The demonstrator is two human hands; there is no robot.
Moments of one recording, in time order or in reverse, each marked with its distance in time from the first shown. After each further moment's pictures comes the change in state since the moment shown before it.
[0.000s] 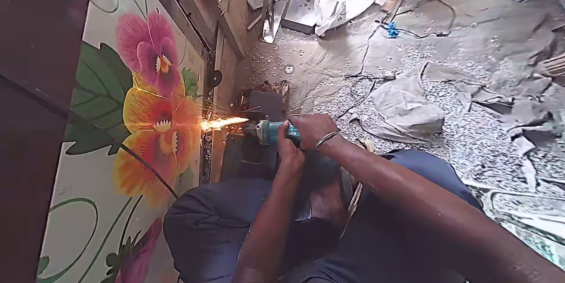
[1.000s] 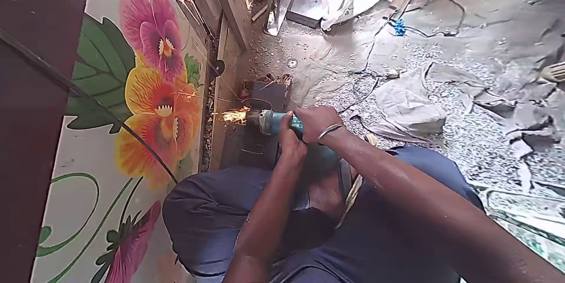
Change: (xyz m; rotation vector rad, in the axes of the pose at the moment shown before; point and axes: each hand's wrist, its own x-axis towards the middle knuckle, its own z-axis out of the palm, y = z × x) left_hand 0.014 -0.010 -0.014 0.010 0.061 -0.015; right_hand -0.005 -0.002 0.003 -0.021 -0.007 0.034
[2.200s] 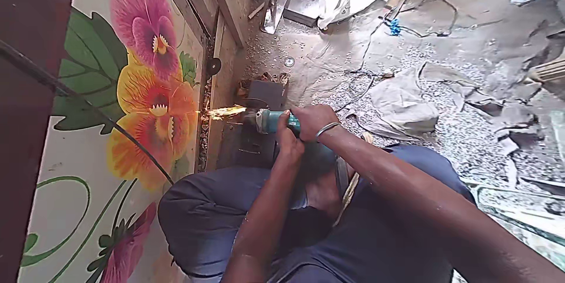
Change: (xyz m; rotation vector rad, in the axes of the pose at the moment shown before) left_hand 0.010 -0.006 -0.007 -0.002 -0.056 0.034; right_hand 0.005 0.001 0.003 -0.017 0.032 -0.004
